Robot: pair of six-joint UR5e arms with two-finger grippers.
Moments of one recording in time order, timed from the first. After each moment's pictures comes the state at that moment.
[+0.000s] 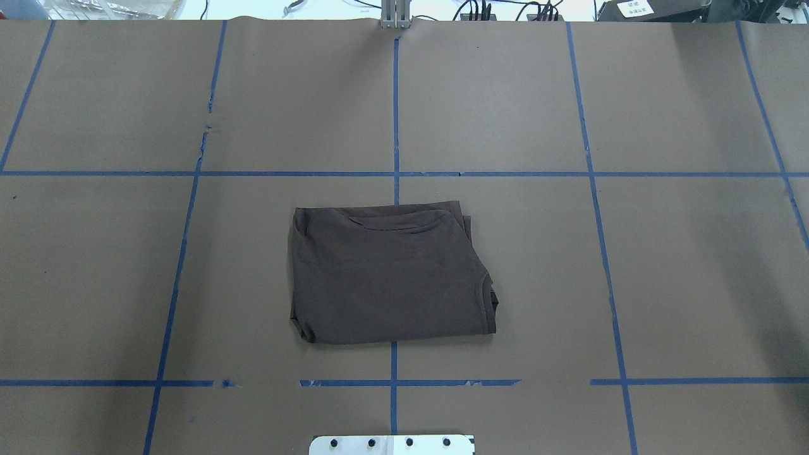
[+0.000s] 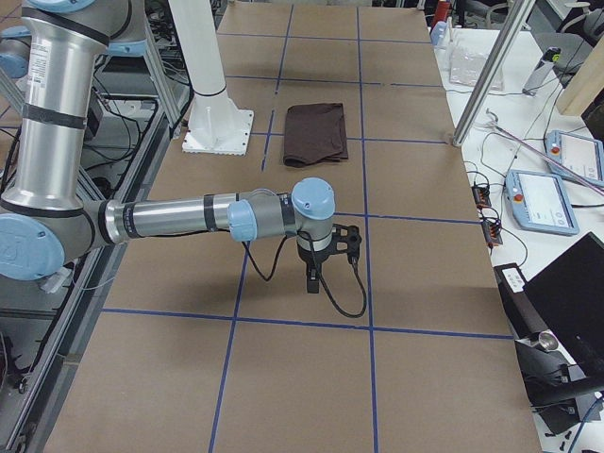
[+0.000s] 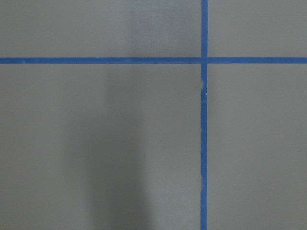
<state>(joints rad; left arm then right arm) -1.55 -1.34 -1.83 -1.75 -2.34 -0.07 1.45 -1.78 1.91 -1.51 2.33 0.22</state>
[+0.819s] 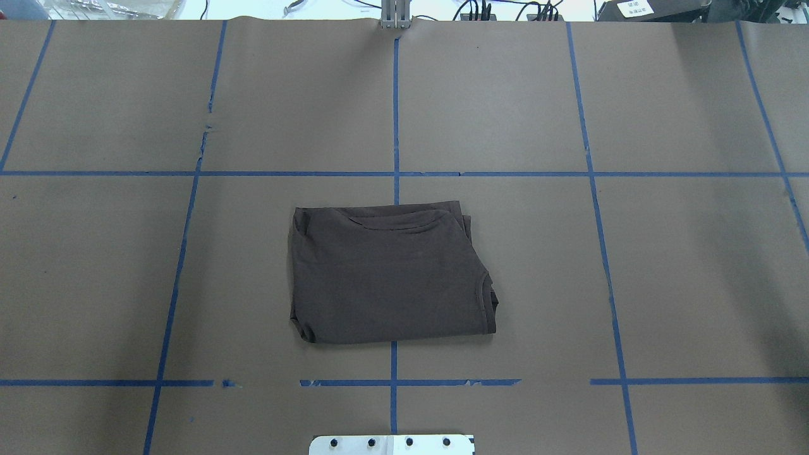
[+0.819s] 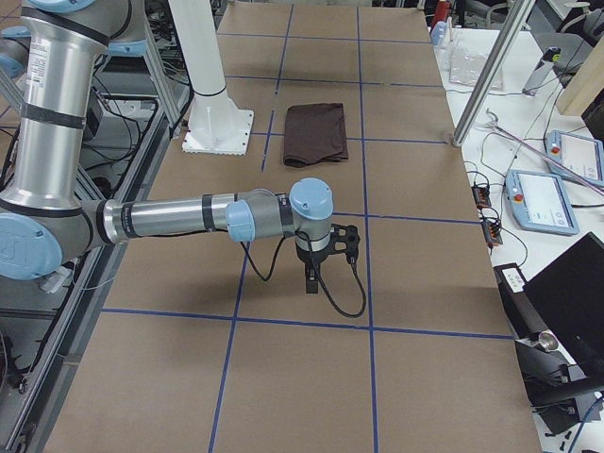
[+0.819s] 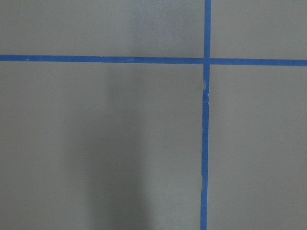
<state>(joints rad) -1.55 -1.33 -1.83 -1.75 -2.34 -0.07 1.45 -1.79 1.92 -1.51 2.34 0.21</state>
